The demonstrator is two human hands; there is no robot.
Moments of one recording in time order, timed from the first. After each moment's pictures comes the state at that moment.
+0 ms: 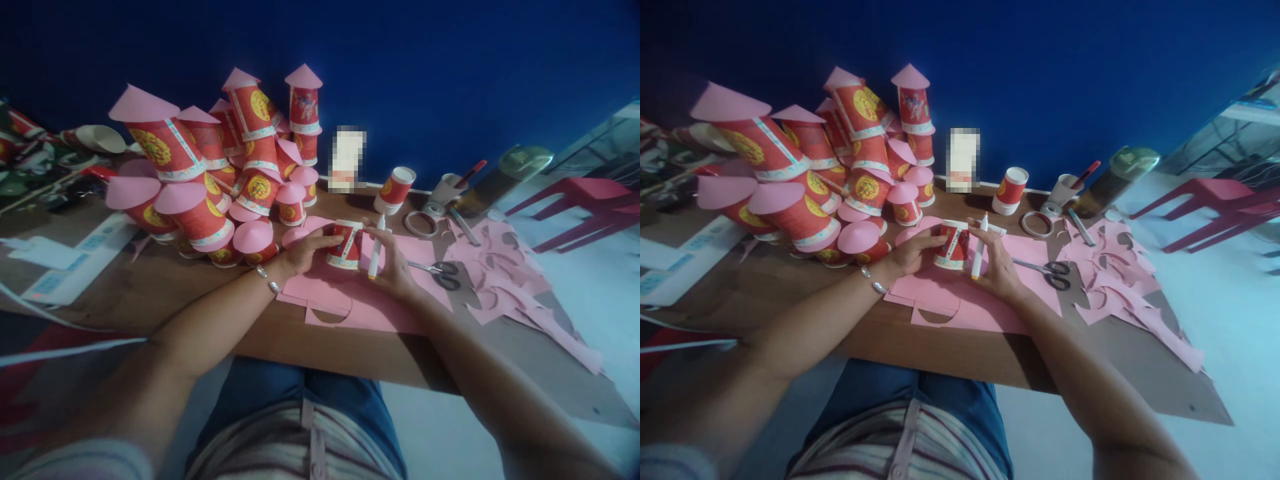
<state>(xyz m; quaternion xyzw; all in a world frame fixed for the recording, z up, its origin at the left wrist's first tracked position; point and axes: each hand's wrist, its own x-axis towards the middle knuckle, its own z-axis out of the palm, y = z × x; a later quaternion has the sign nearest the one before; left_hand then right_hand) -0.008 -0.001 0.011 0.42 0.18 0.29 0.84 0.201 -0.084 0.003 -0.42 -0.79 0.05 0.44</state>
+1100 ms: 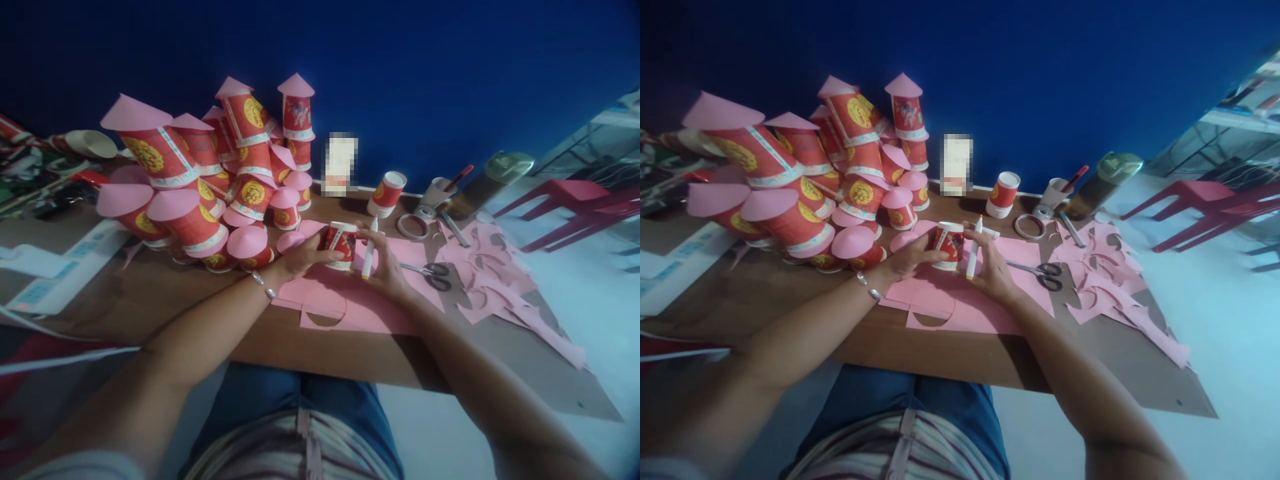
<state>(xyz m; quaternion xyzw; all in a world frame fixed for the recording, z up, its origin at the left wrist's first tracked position) -0.009 -0.001 0.008 0.53 0.18 0.28 0.78 0.200 -0.084 0.006 -0.42 -0.78 0.10 0.46</state>
